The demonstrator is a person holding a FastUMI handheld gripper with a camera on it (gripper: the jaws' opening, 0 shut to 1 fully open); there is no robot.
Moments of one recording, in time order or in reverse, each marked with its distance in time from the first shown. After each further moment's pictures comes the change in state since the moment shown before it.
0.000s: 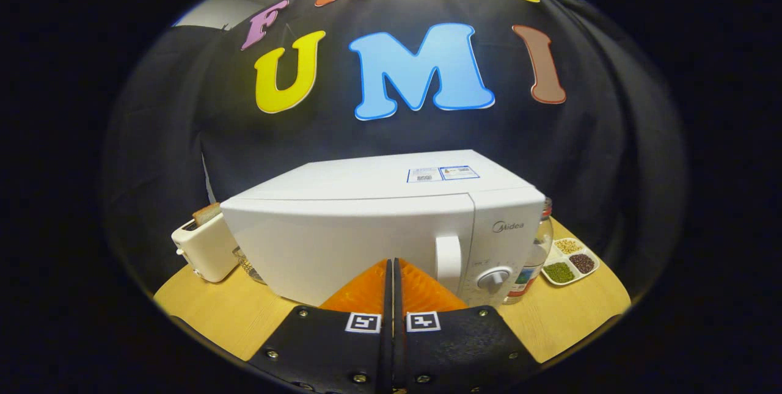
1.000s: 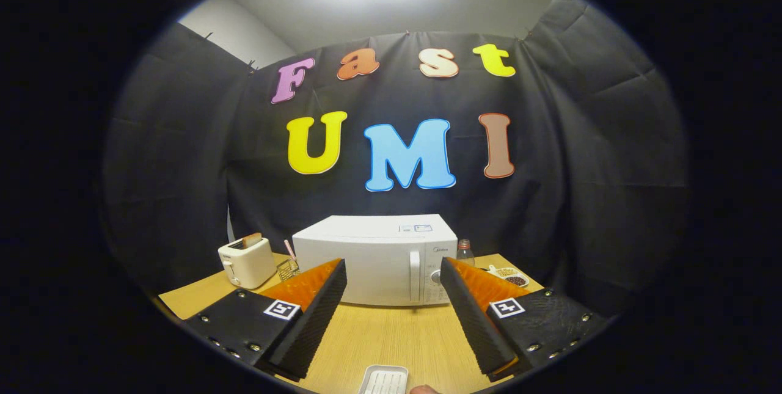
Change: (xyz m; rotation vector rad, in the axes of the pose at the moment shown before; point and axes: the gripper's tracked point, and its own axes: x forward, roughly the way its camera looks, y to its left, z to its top) arm -0.247 0.017 0.039 -0.055 -0.264 -0.049
